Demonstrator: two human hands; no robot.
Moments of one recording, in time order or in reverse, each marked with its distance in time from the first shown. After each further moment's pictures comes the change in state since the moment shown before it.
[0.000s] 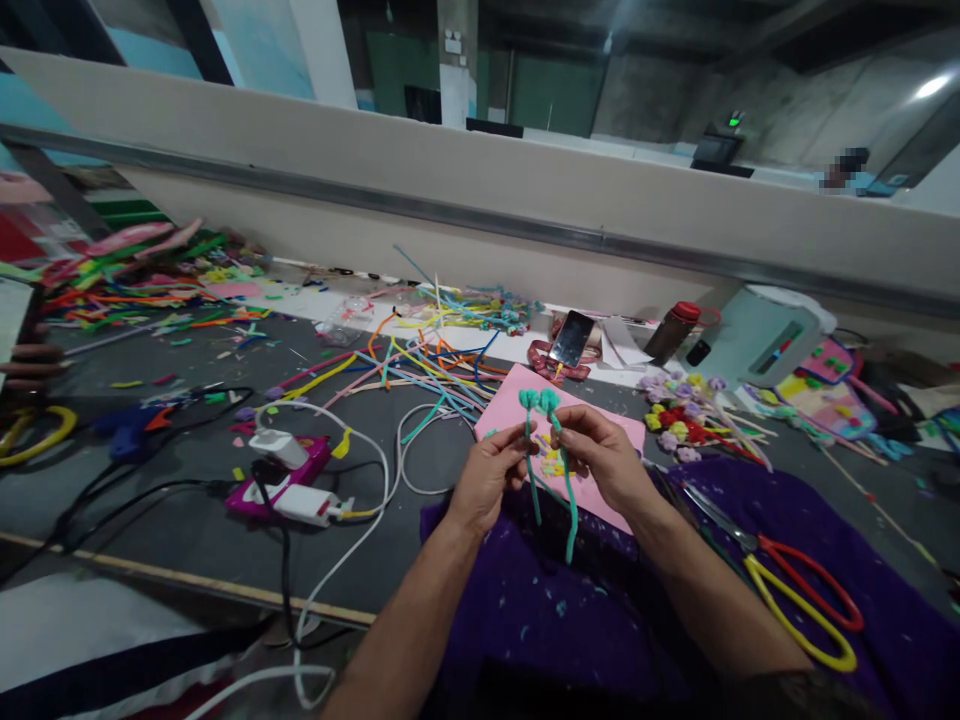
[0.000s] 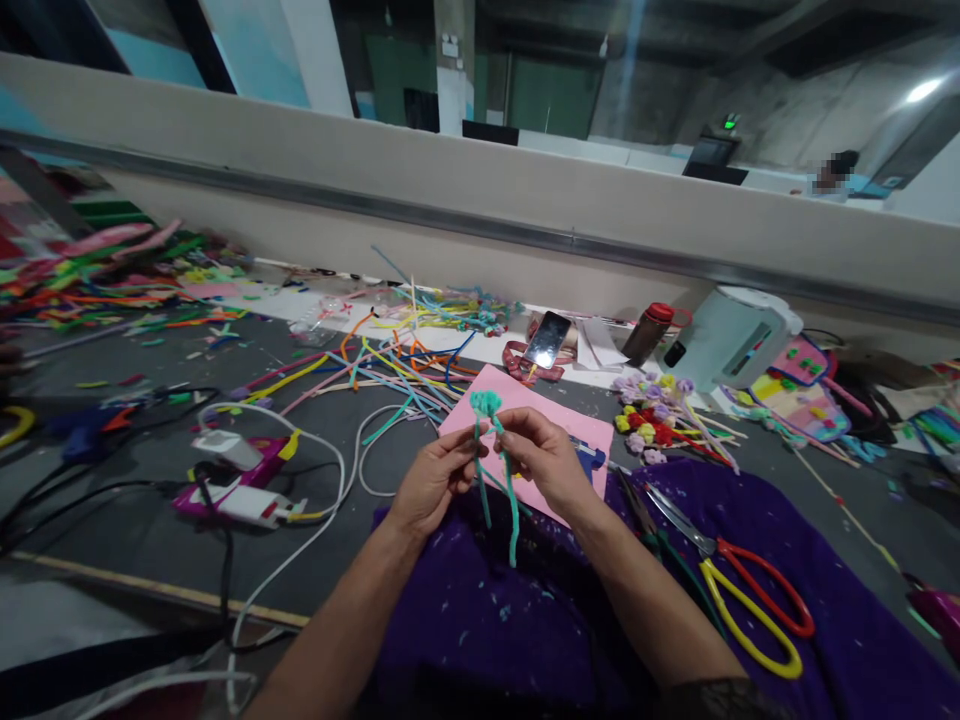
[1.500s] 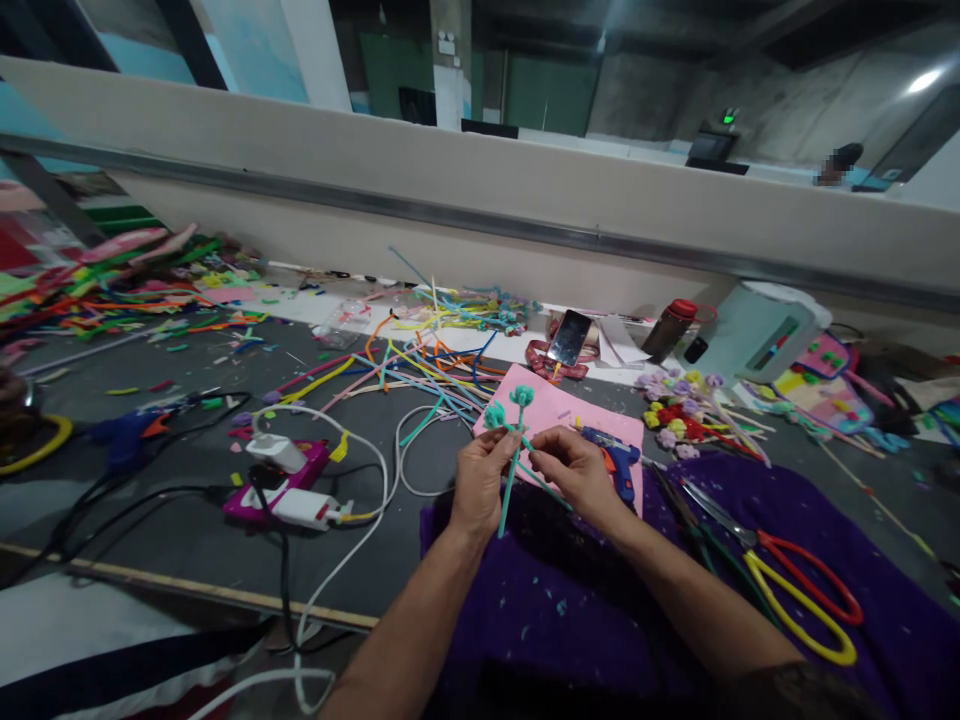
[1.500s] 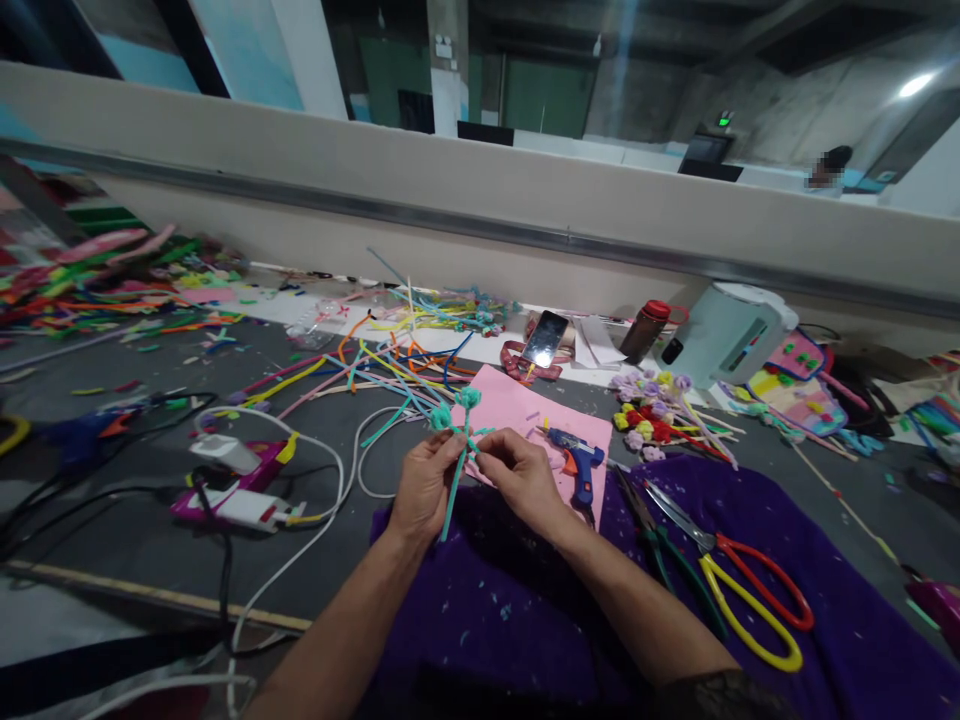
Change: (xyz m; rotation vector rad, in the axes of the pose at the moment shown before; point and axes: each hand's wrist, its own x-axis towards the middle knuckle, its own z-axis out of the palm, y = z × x) left_hand 0.002 -0.009 0.006 -0.202 0.210 0.196; right_hand -0.004 0.033 0.017 -0.263 0.023 -0.166
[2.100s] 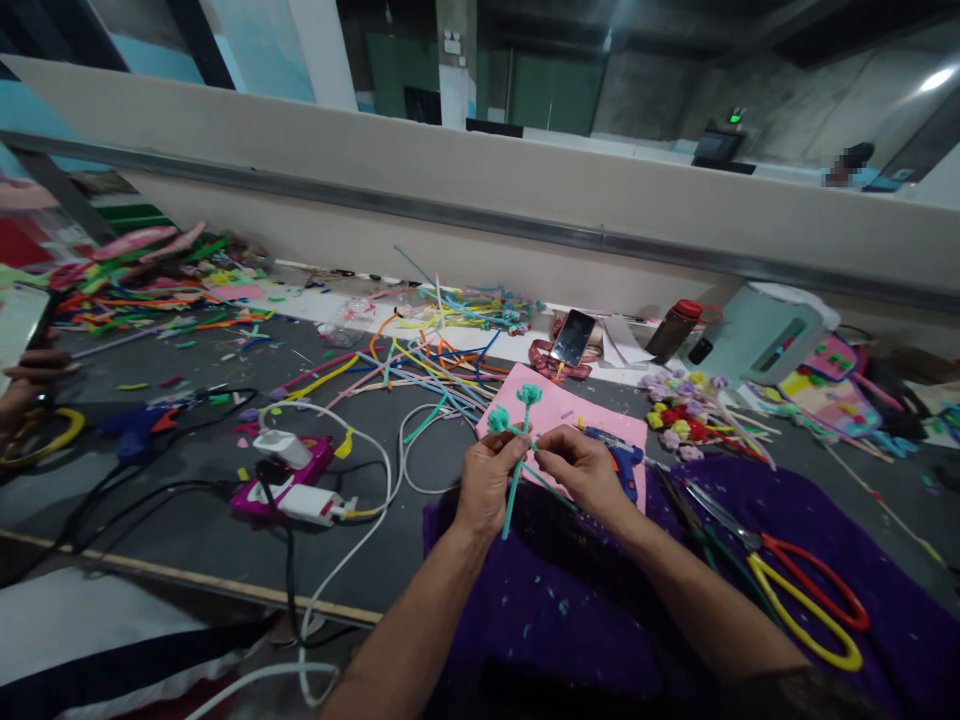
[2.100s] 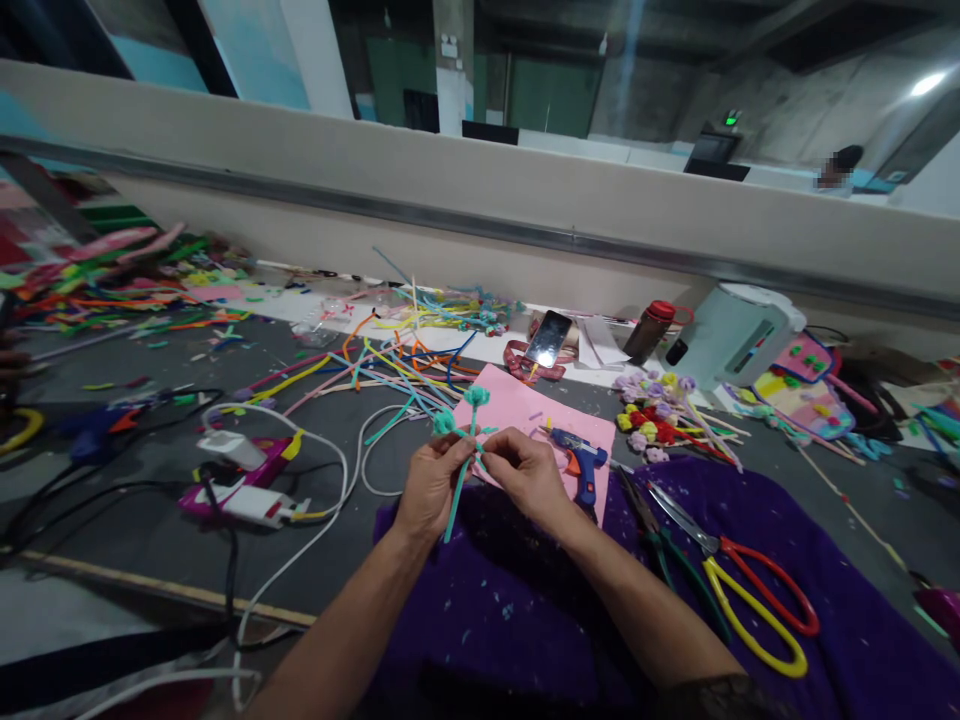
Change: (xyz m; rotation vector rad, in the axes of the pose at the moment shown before) left_hand -0.005 0.005 0.007 -0.001 -0.009 -0.052; right_hand 0.001 -0.001 -0.005 -0.069 -0.018 0.019
